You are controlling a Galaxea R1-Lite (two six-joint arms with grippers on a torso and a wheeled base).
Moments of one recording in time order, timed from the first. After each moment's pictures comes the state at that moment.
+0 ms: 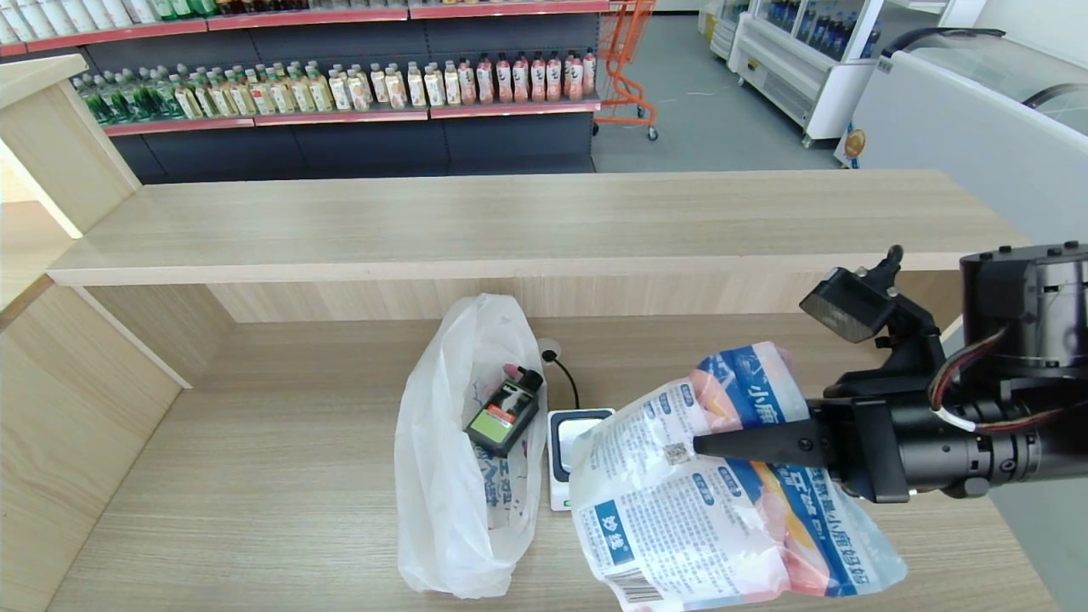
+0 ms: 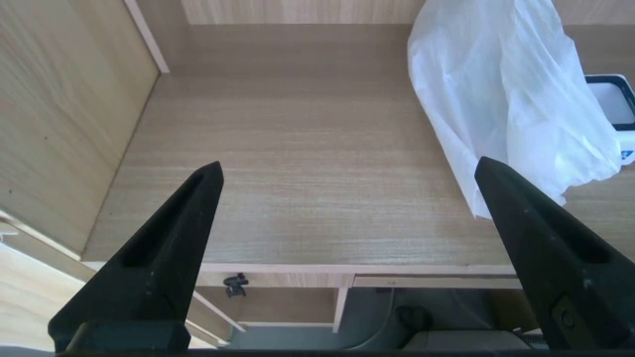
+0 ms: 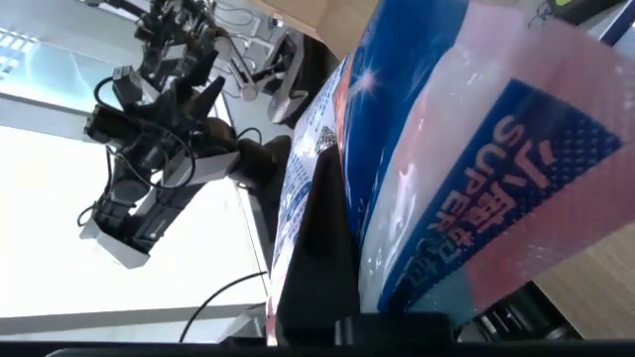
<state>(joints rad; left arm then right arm) 0.00 0.00 0.00 0.00 0.00 0.00 0.46 1.46 -0.74 -0.34 0.88 0.34</state>
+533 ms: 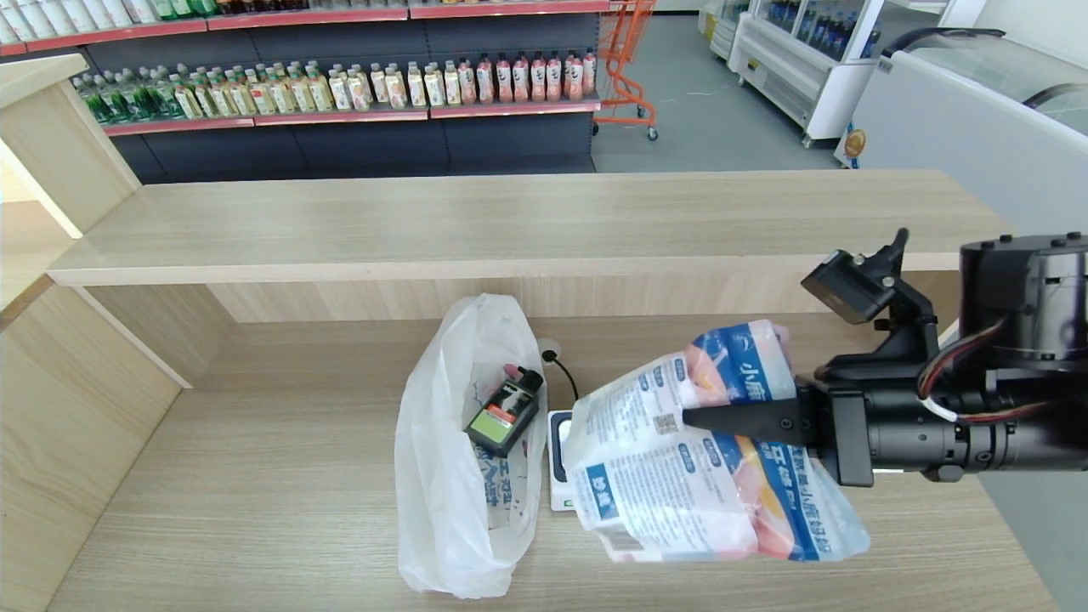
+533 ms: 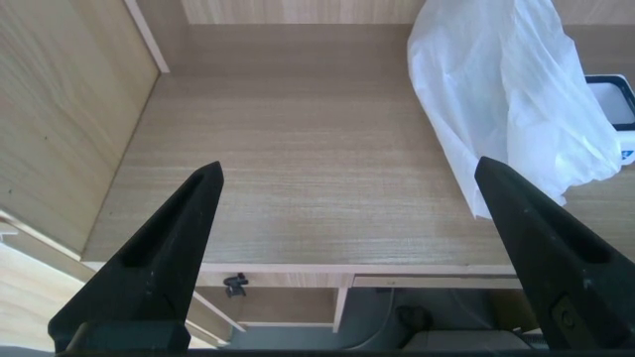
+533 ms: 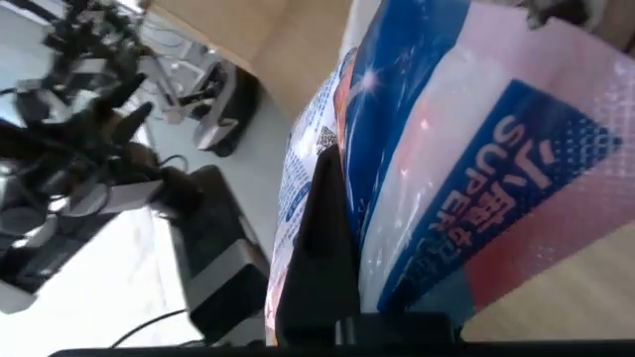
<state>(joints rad) 0.00 0.00 0.00 0.00 0.00 0.00 0.47 1.47 -0.75 -0.40 0.72 0.23</state>
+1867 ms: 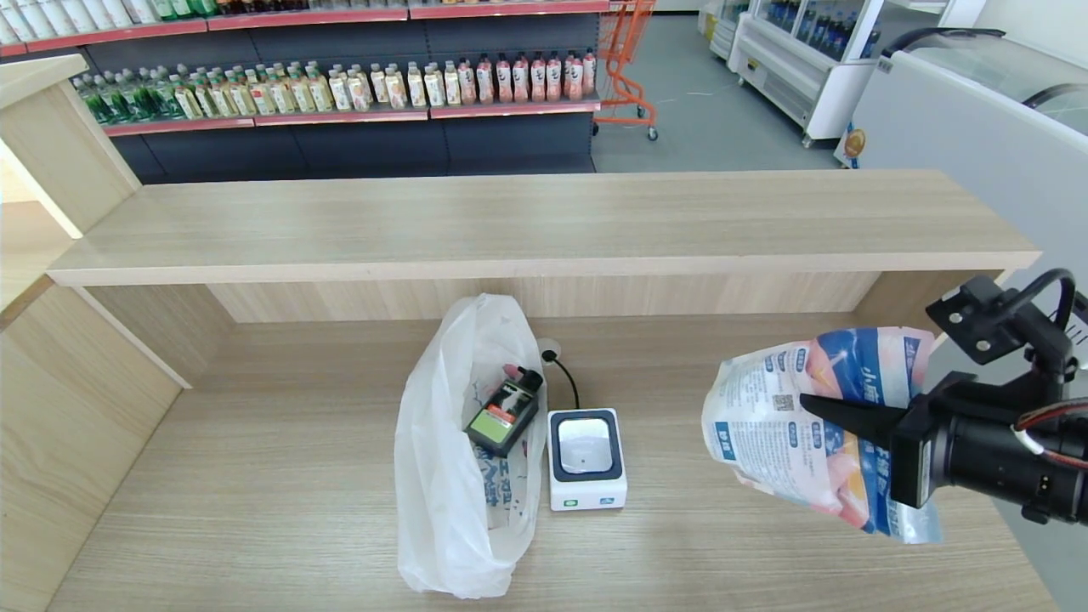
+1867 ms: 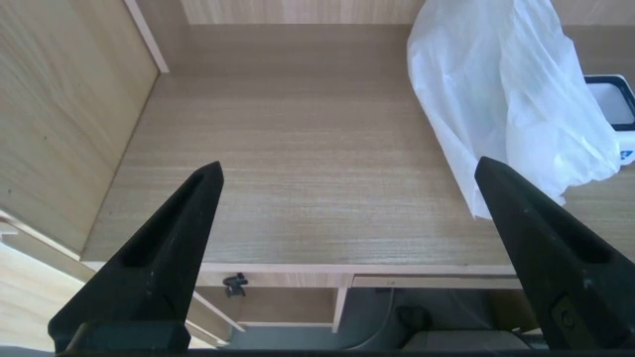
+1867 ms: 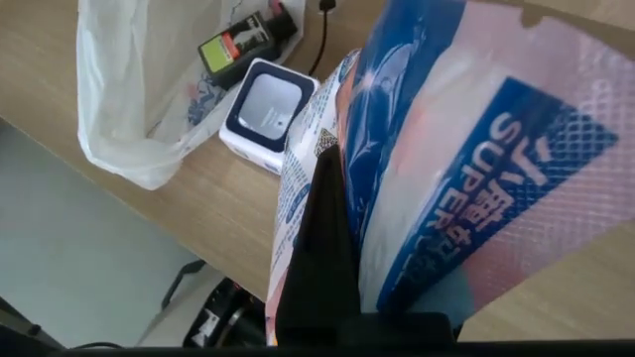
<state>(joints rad) 0.00 0.00 0.00 0.00 0.00 0.00 0.38 1.27 -0.55 -0.42 0.20 -0.09</state>
